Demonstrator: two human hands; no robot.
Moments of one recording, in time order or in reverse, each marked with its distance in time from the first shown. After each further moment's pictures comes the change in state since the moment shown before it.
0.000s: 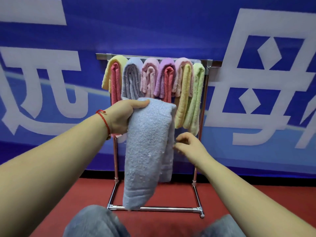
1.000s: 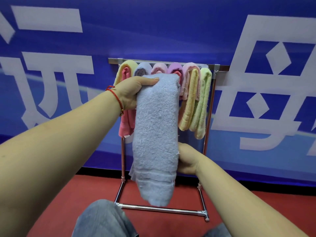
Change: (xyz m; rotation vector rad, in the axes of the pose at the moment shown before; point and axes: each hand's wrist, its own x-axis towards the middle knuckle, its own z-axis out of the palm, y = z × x) left_hand -0.014 0.056 0.012 0.019 -0.020 0.150; right_hand -0.020 -0.030 0.034 0.518 -0.544 0.305
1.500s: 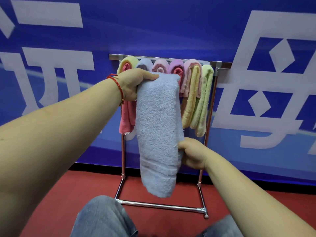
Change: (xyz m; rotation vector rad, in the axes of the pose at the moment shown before) left_hand 0.015 0.008 -0.004 0.127 0.114 -0.040; right_hand -0.007 -0.006 -0.015 -0.136 0.164 -0.047
